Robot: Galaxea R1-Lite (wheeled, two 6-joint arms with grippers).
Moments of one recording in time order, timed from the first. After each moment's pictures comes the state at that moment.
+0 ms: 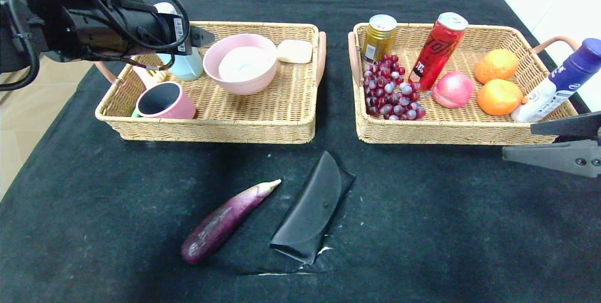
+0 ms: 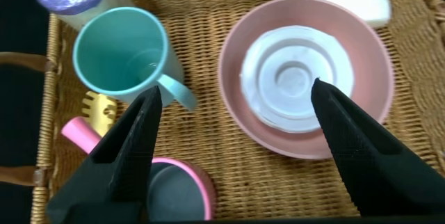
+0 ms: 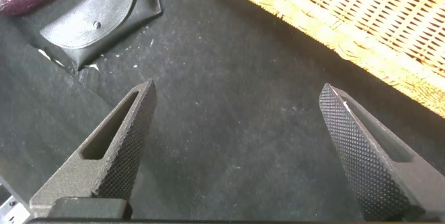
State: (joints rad) left arm -0.20 1.78 -1.76 0.07 0.11 0.07; right arm 0.14 1.30 -1.24 0.43 0.44 -0.21
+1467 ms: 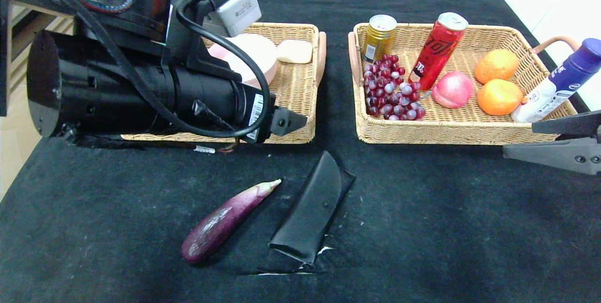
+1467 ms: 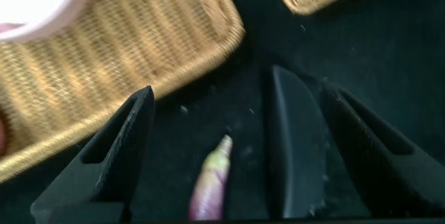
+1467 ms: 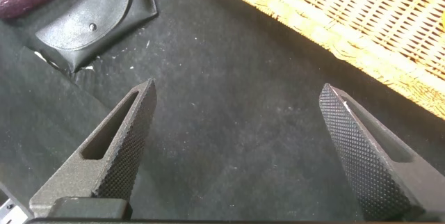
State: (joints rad) left arm -0.69 1.60 -1.51 0.31 0.20 0.03; right arm 0.13 1.30 -1.24 0.43 0.44 -0.21
